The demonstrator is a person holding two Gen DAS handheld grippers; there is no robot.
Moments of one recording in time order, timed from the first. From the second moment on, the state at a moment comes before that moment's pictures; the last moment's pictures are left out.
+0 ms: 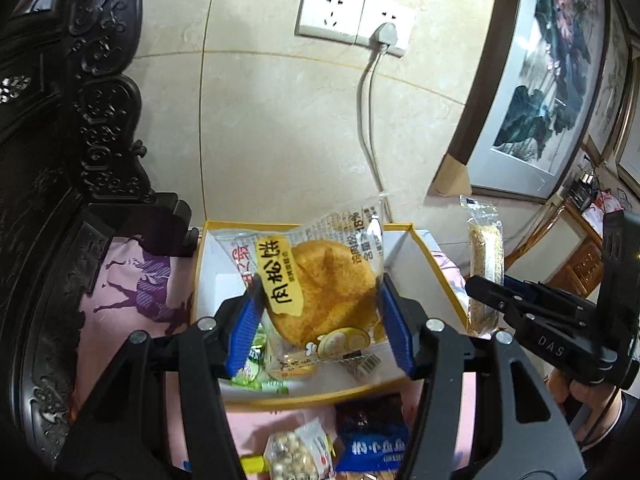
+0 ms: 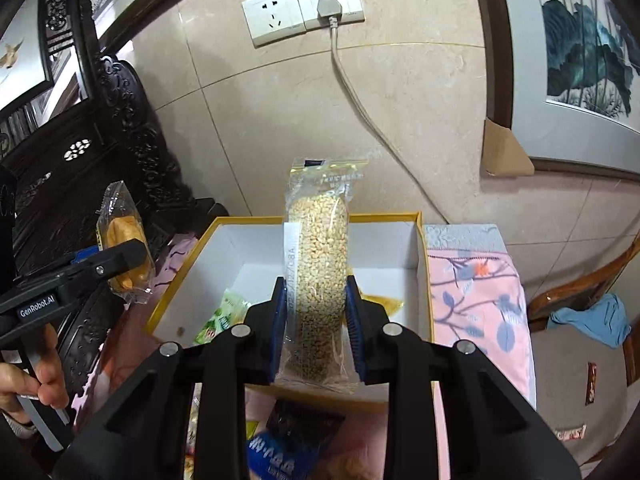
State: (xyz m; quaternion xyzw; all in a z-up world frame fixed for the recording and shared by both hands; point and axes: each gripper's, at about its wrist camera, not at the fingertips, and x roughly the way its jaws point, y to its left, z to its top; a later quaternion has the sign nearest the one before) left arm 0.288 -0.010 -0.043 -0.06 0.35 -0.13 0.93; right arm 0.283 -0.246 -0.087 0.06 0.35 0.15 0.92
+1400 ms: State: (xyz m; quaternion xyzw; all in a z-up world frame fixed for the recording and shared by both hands) left arm 0.122 0.041 -0.157 -0.09 0.49 -0.04 0.86; right arm 0.145 -0.259 -0.220 -0.01 0.51 0.17 0.84
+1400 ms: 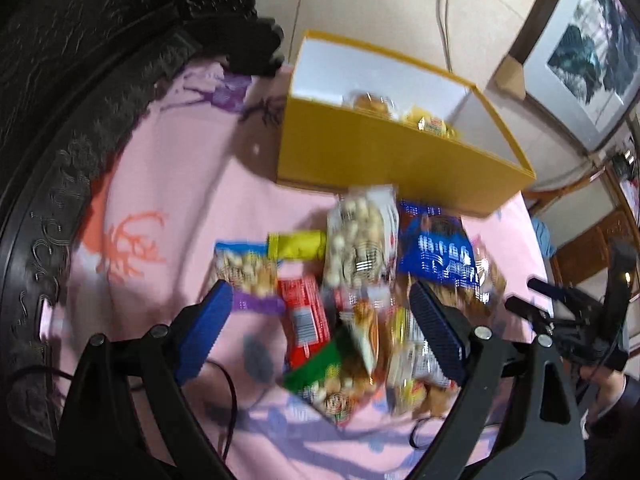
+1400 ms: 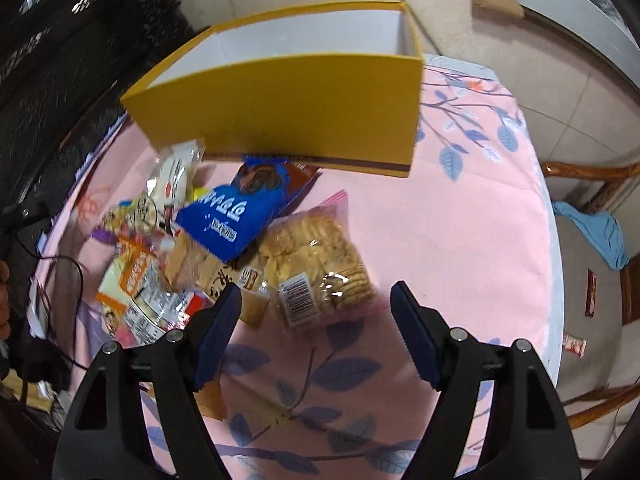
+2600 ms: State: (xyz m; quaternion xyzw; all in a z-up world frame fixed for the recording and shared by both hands) left arm 0.087 0.041 -0.176 -0.09 0.52 -0.04 0.85; right arm 0.128 -0.251 -0.266 -0.08 0.55 0.17 0.81
